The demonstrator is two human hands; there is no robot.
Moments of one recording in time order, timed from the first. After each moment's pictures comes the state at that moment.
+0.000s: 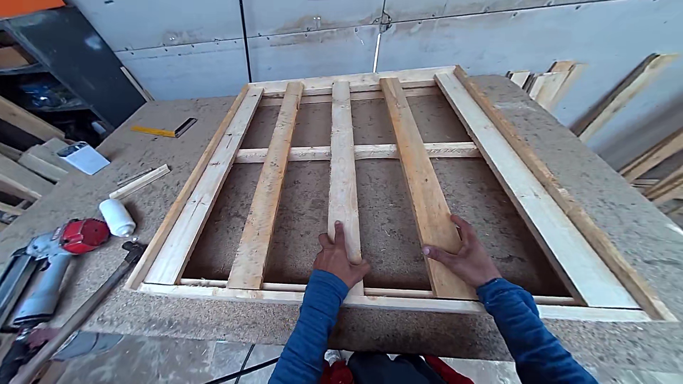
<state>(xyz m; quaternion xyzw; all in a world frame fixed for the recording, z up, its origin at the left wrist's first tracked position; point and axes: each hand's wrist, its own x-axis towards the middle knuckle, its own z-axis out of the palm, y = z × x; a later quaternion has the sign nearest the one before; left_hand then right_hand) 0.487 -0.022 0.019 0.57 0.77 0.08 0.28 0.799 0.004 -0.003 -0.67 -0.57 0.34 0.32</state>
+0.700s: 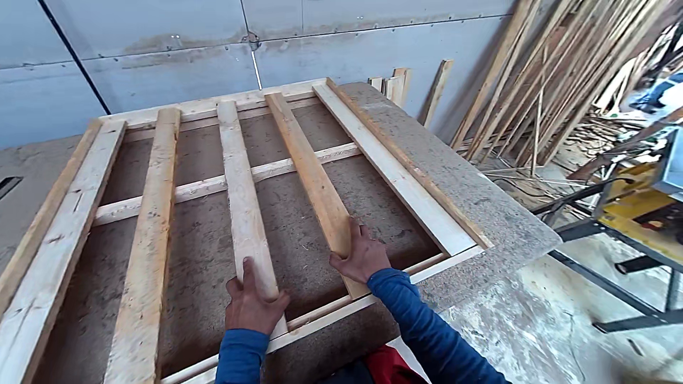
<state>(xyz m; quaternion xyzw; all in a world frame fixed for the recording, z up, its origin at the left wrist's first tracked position) 0.500 -0.001 -0.016 0.61 0.78 0.08 0.15 0.762 0.004 0.037 -0.80 -0.56 0.21 0.08</state>
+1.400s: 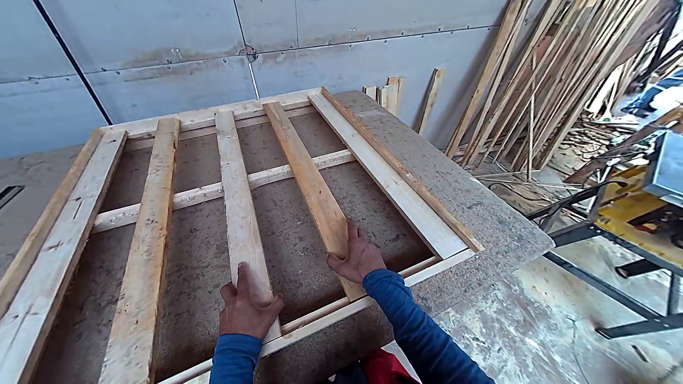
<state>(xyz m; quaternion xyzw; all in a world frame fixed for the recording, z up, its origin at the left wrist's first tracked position) 0.494 -0.003 -0.016 0.61 0.78 0.10 0.14 0.769 0.010 0.035 -0.80 -0.55 0.24 0.11</state>
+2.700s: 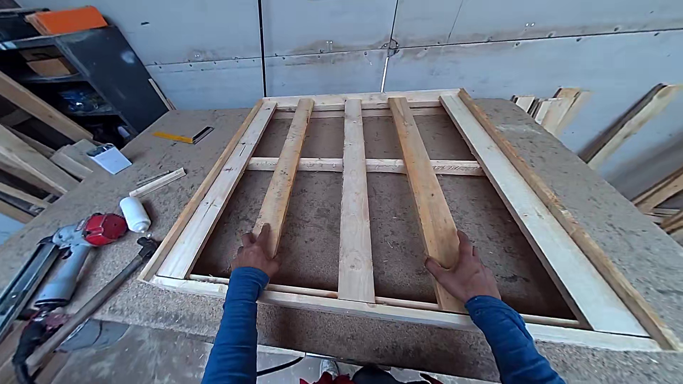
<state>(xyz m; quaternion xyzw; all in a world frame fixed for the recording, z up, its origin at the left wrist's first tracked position) 0.309 -0.048 0.030 0.48 0.87 0.06 0.09 0.776 -0.002 0.005 -0.77 -0.60 0.12 0.16</state>
